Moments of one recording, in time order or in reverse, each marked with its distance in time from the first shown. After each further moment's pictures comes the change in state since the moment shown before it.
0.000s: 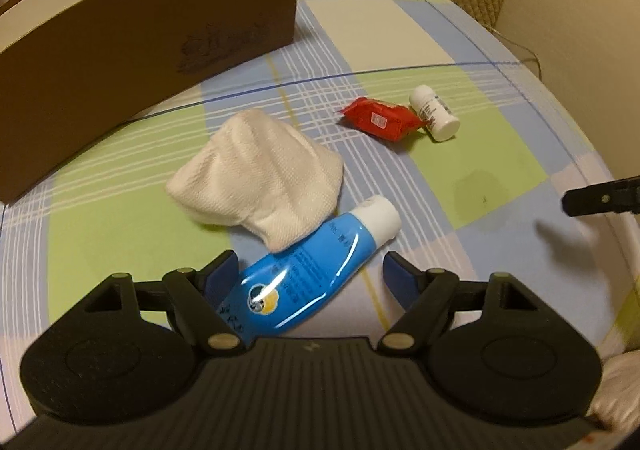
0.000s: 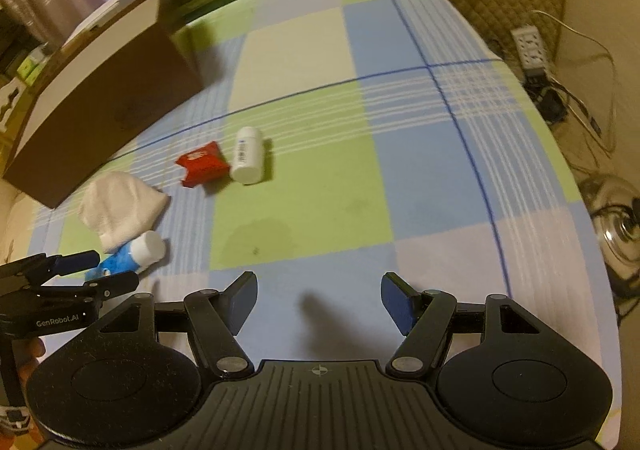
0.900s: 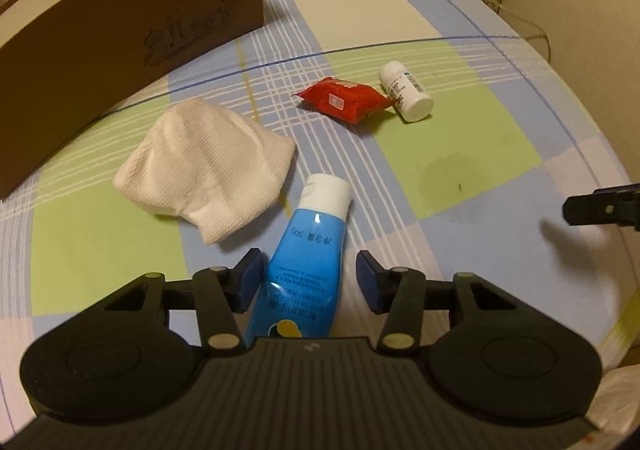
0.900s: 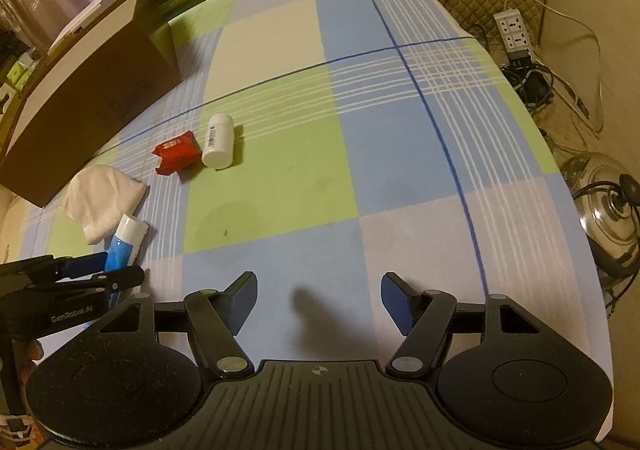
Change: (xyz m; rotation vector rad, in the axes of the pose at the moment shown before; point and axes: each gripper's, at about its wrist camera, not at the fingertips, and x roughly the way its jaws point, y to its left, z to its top) left arm 0.010 -0.051 0.006 0.010 0.070 0.069; right arm -0.005 -0.021 -0.010 0.025 0.016 -0.003
